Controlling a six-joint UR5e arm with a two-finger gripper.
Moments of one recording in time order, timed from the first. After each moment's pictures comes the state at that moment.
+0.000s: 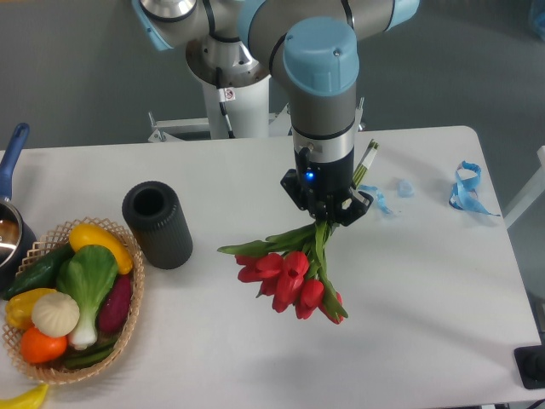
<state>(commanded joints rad) 2.47 -1.78 -1.52 -1.18 1.57 0.99</state>
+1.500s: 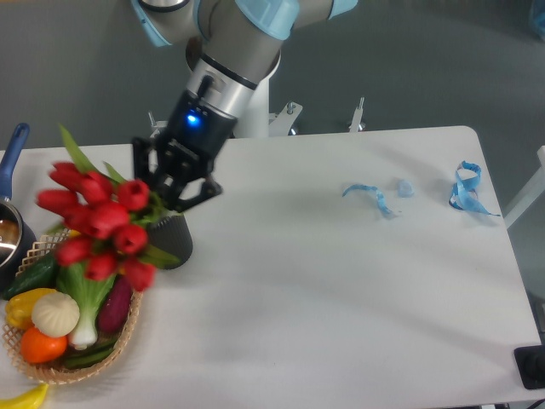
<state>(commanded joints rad) 2.38 -1.61 -1.82 -0.71 0.61 0.70</state>
